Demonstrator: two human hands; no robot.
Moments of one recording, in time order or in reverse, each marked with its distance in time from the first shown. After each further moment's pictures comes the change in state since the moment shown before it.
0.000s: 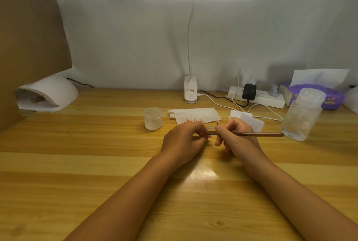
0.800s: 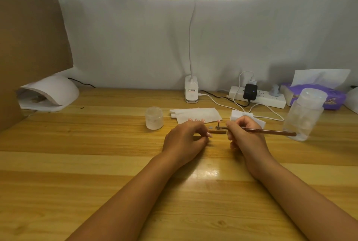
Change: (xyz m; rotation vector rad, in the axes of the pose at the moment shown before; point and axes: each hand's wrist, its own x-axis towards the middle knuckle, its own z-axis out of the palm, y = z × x) left_hand -0.001 0.001 -0.002 -0.057 -0.003 -0.001; right_hand 0.003 0.001 -0.005 0.134 0.151 0.073
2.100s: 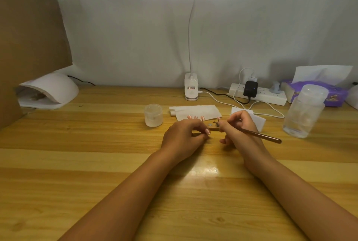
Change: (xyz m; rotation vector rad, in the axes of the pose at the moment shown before) left_hand 0.002 -0.001 0.000 -0.044 -0.014 -0.034; right_hand 0.002 0.000 0.003 -0.043 -0.065 -0.021
